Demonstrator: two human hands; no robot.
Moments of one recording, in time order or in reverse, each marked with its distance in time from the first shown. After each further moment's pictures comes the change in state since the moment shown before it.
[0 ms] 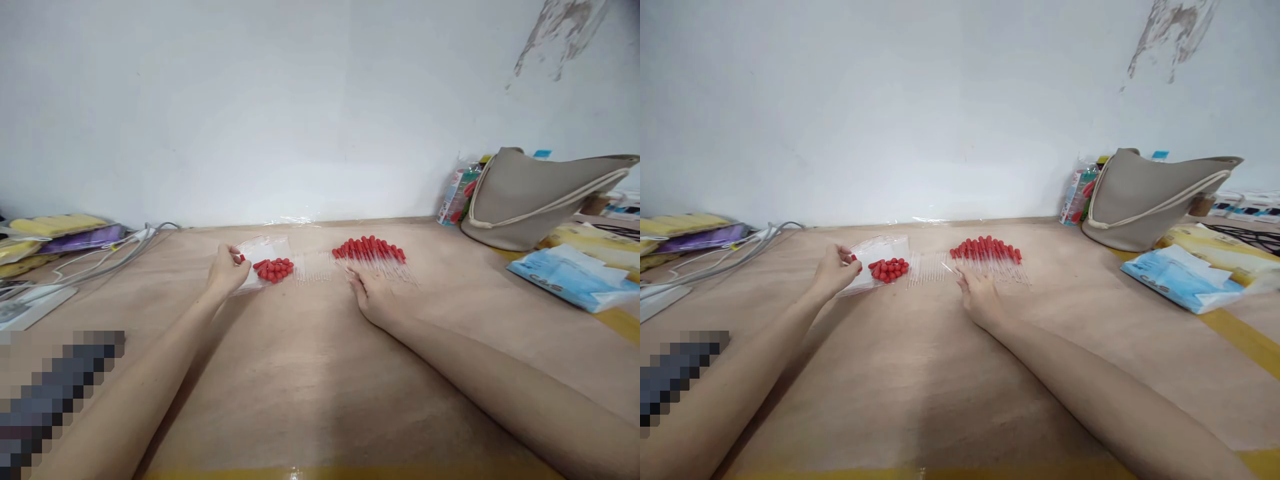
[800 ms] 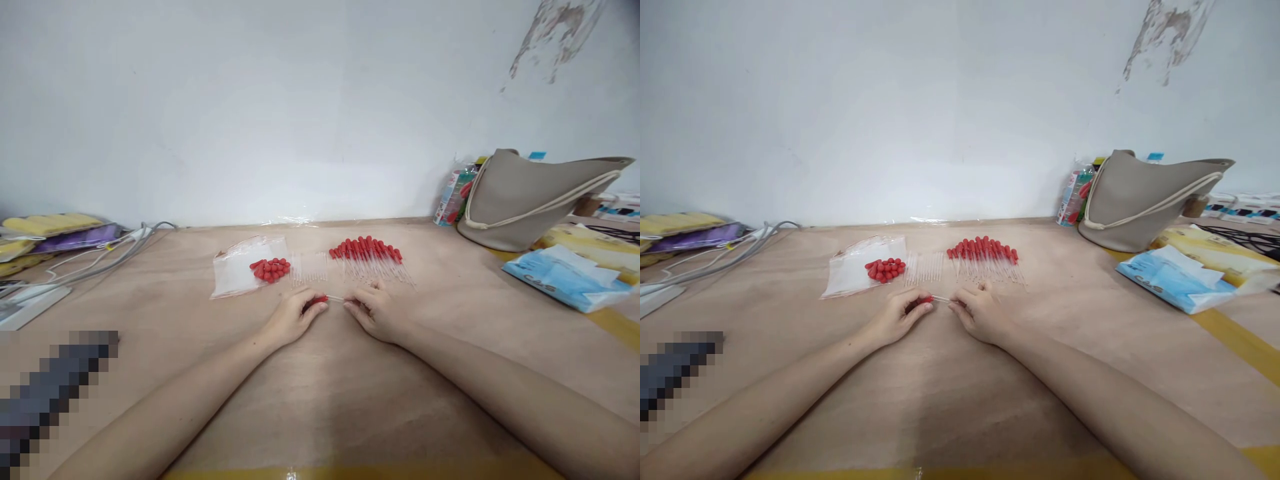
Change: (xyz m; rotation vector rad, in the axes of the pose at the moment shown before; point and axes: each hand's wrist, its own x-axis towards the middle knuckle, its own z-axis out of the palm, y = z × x) left_hand -0.109 0.056 0.050 -0.235 -0.463 0.718; right_hand -0.019 -0.003 -0.020 0.011 -0.172 -0.216
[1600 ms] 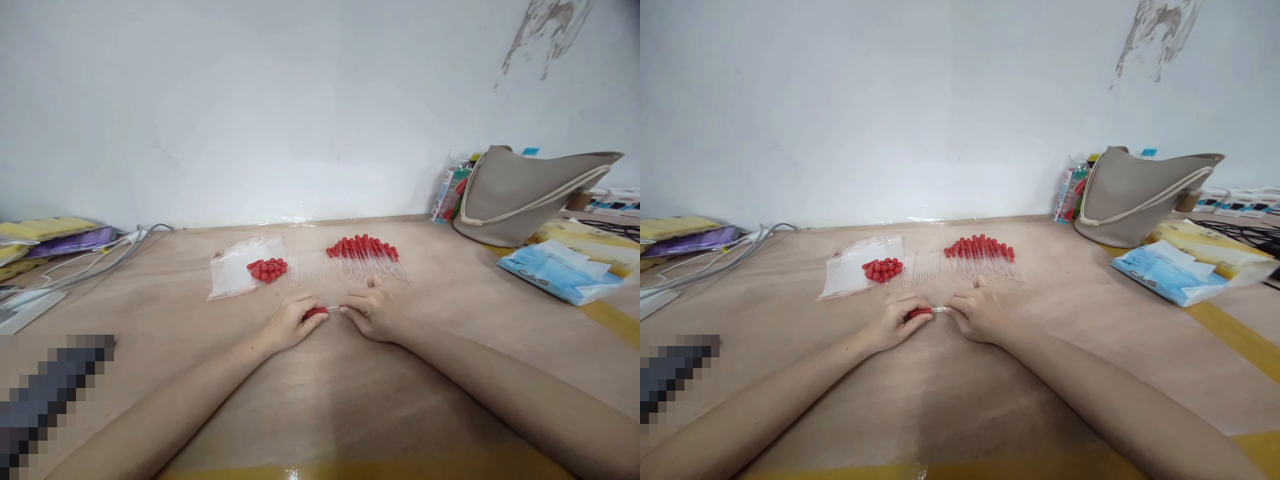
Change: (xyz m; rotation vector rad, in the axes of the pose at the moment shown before) left_hand -0.006 0.000 0.000 0.051 -0.107 0.143; right_hand 0.003 -0.005 -0.006 -0.158 -0.031 -0.151
